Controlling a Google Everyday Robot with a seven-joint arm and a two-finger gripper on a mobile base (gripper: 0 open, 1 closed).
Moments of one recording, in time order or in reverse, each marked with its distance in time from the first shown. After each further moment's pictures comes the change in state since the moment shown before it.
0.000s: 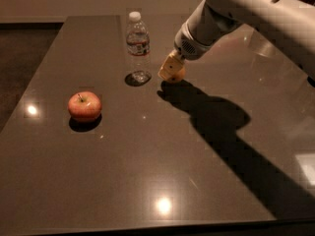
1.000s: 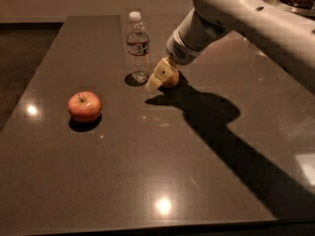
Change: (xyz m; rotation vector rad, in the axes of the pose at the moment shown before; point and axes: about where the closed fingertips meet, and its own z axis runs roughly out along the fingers) arm -0.007 0.008 0.028 -0.040 -0.014 -0.012
